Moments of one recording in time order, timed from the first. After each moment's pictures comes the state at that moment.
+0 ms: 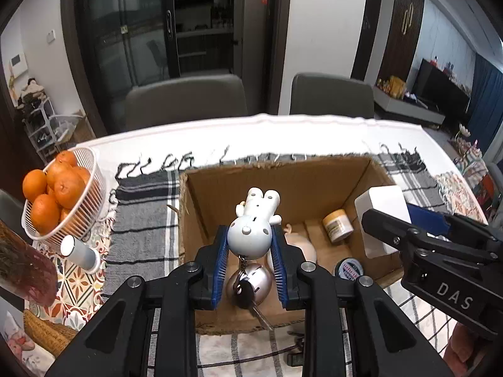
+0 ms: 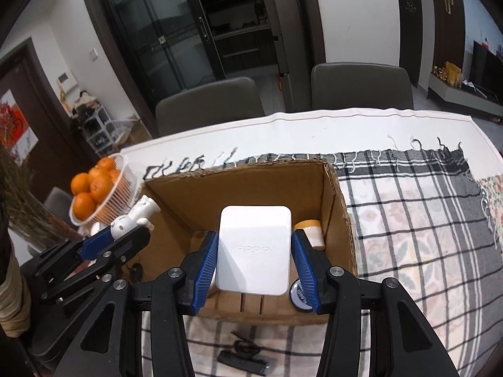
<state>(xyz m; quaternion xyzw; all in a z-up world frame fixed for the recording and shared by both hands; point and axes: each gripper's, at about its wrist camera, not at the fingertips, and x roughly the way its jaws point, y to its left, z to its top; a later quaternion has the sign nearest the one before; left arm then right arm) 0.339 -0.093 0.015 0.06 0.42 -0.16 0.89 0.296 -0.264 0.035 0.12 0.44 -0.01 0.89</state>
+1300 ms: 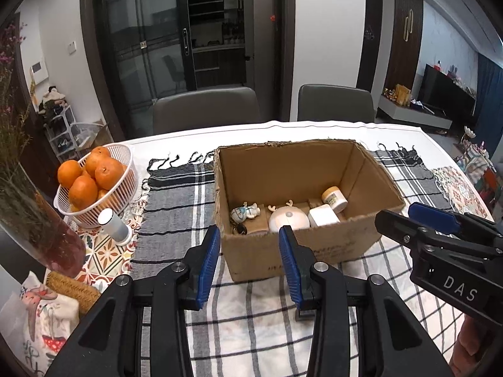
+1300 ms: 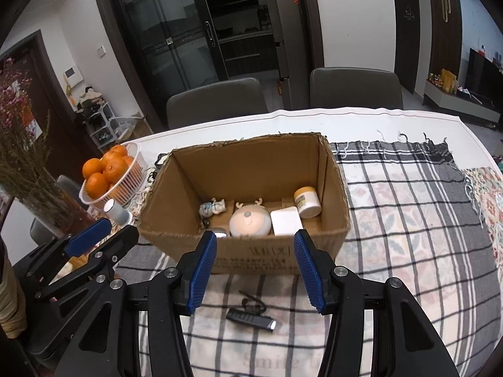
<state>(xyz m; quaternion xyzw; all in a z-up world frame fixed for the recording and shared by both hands) 0.242 -0.060 0.041 0.07 0.38 -0.13 0.91 0.221 -0.241 0.054 0.11 0.42 -0.01 0.90</state>
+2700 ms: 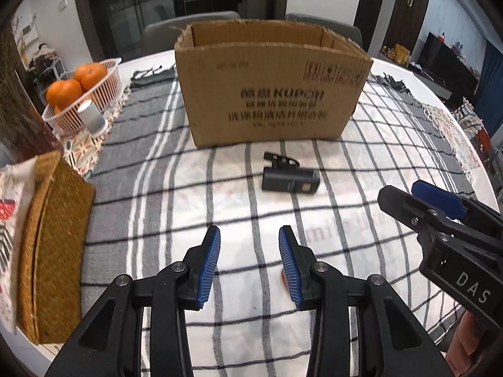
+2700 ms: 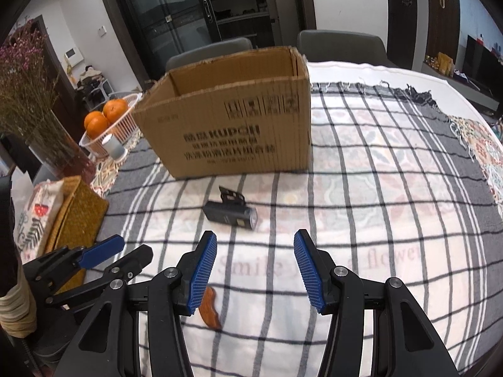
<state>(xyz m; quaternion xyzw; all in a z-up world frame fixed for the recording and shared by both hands) 0.136 -0.073 -0.056 0.06 0.50 -0.14 0.86 0.107 -0.243 -0.018 0.11 0.46 -0.01 0.88</state>
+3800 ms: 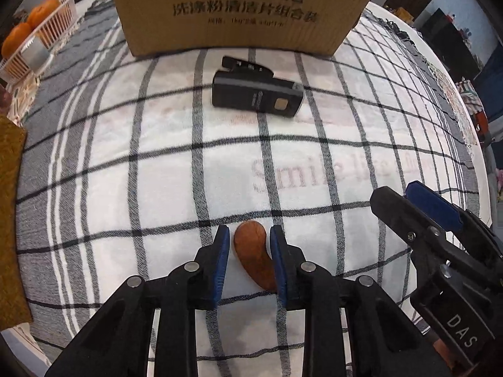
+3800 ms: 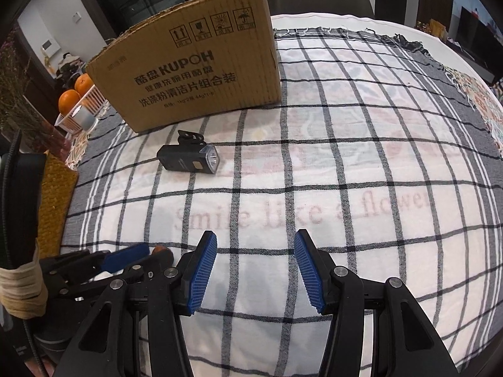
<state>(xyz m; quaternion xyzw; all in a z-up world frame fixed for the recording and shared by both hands) 0.148 -0.107 -0.134 0.04 0.63 -0.16 0.76 0.097 -0.268 -0.080 0.13 0.53 -0.03 0.84</state>
